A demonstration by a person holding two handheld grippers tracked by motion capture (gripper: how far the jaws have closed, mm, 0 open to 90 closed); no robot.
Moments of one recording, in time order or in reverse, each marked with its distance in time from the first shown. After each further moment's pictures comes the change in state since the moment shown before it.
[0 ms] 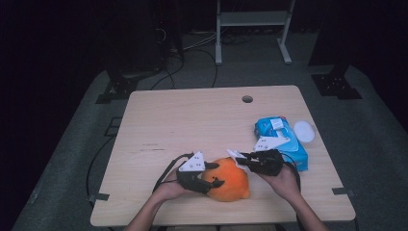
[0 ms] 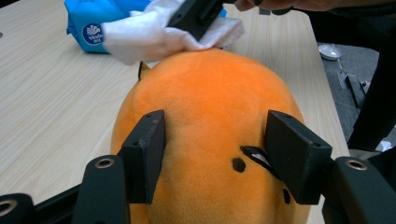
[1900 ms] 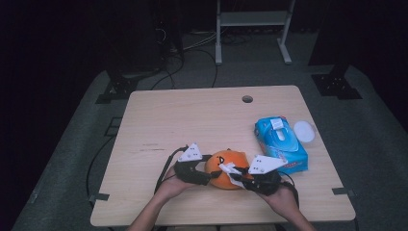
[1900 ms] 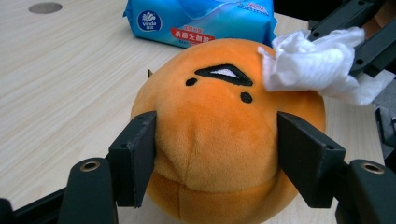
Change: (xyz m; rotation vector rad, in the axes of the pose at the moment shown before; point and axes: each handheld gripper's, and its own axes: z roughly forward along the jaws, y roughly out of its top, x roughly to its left) left arm 0.016 0.000 -0.004 0.006 0.127 -0.168; right arm 0.053 -0.010 -0.009 -0.052 0.006 -0.141
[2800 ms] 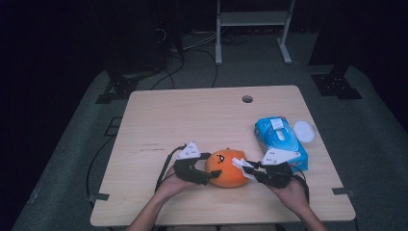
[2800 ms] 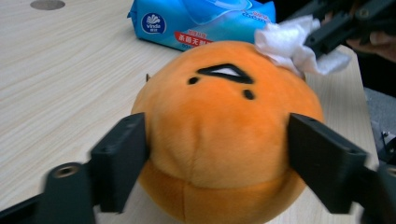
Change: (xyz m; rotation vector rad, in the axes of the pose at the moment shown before) left arm 0.005 -0.001 0.003 -0.028 -0.015 -0.060; right arm -0.033 -0.019 -0.014 0.024 -0.047 0.085
